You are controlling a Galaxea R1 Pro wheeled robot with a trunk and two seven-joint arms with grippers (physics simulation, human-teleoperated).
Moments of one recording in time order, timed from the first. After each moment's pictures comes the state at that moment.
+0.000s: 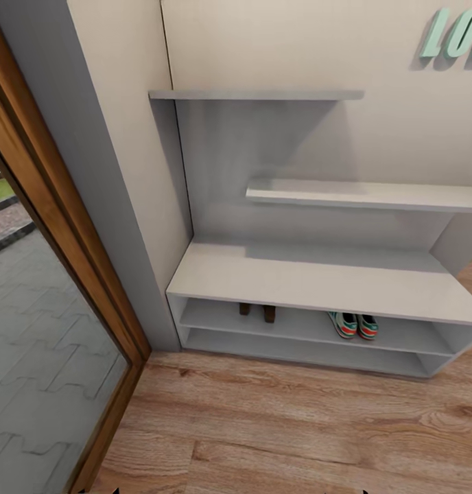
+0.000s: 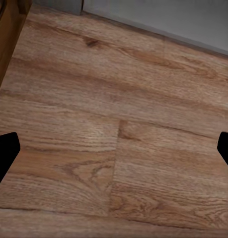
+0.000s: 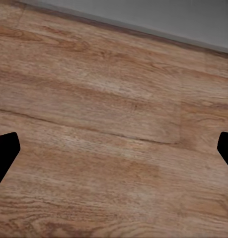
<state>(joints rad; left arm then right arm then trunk) -0.10 0.18 0.38 -0.50 0.08 -0.35 -0.61 -0.30 -0.05 0.00 -0.03 0.14 -0.73 -0.13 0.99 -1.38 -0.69</state>
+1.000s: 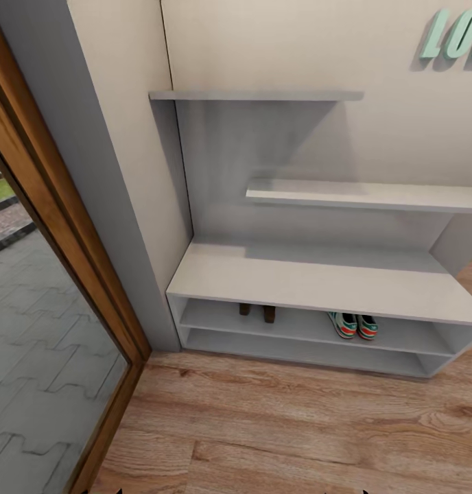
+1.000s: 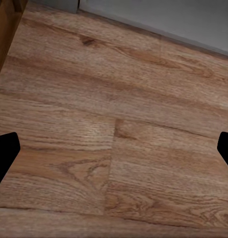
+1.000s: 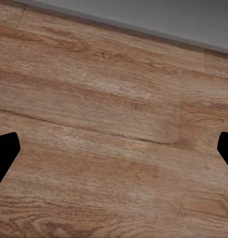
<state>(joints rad) -0.10 0.17 0.38 -0.50 0.07 -0.35 -0.61 -0.30 -0.05 0.00 -0.03 0.14 -0.73 -0.13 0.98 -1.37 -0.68</state>
